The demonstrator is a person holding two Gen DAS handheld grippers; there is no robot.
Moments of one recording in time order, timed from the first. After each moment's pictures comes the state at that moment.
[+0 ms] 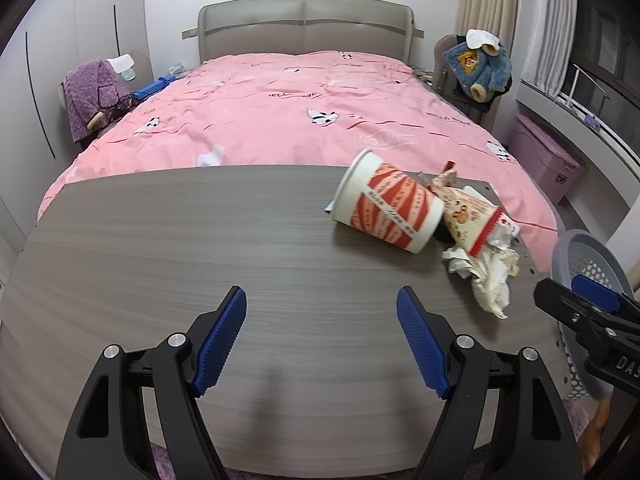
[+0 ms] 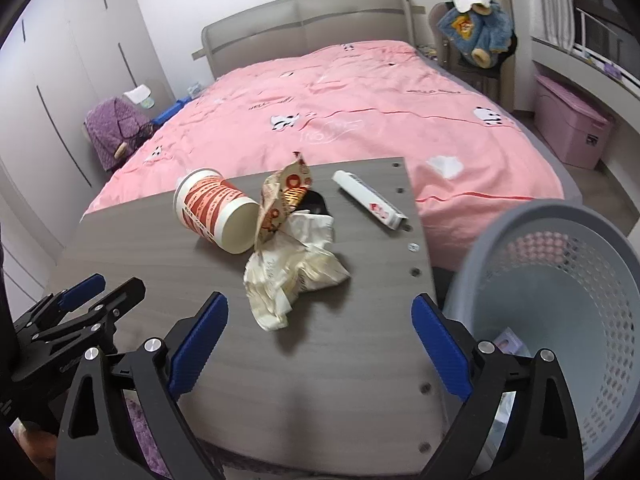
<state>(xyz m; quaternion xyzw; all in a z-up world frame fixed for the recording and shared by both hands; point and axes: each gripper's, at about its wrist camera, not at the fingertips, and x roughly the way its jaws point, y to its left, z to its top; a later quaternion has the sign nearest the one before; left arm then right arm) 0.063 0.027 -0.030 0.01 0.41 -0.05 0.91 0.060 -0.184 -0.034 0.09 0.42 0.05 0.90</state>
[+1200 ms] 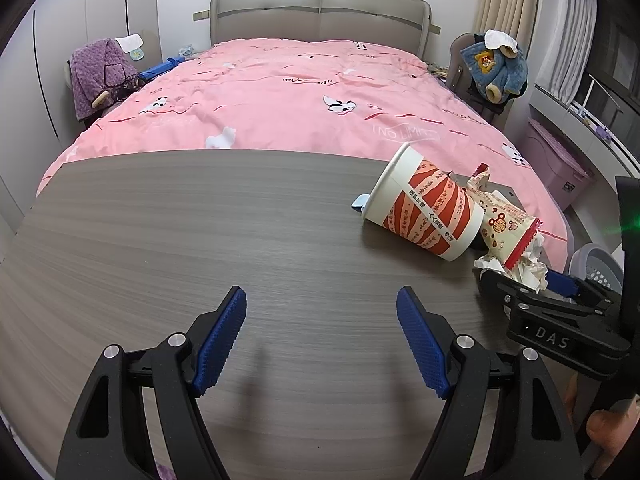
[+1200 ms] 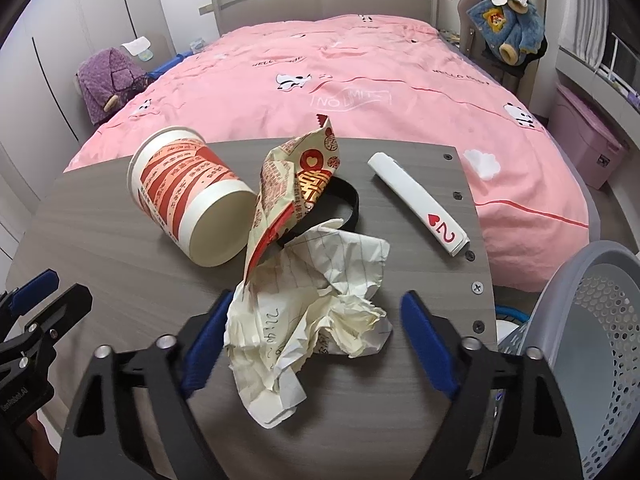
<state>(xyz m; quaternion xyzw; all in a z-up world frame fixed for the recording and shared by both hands) 0.083 0.046 -0.045 -0.02 0.43 -0.04 0.90 0.121 -0.152 -0.071 0.04 0.47 0.05 0.88</state>
